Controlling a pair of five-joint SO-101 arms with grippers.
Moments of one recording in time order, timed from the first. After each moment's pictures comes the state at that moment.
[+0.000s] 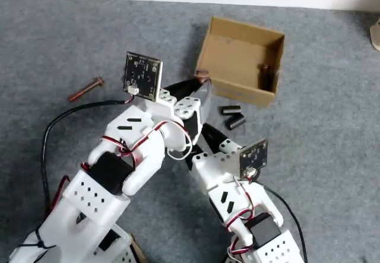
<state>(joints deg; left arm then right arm) 30.2 -50.5 40.6 33.5 23.1 -34.5 -104.5 95.7 19.5 -6.8</state>
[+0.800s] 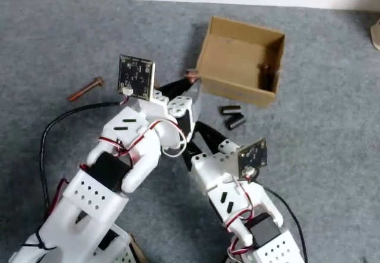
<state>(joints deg) 26.9 -51.1 46.1 30.5 23.2 -34.0 -104.4 95.7 19.6 -6.6</state>
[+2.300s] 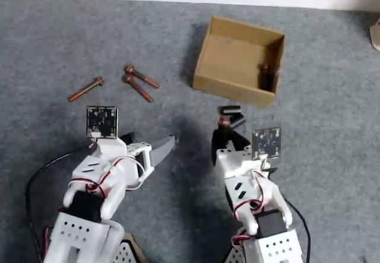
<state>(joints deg) 9.0 -81.9 80.3 47.3 18.3 -17.7 -99.2 95.3 33.8 -6.6</state>
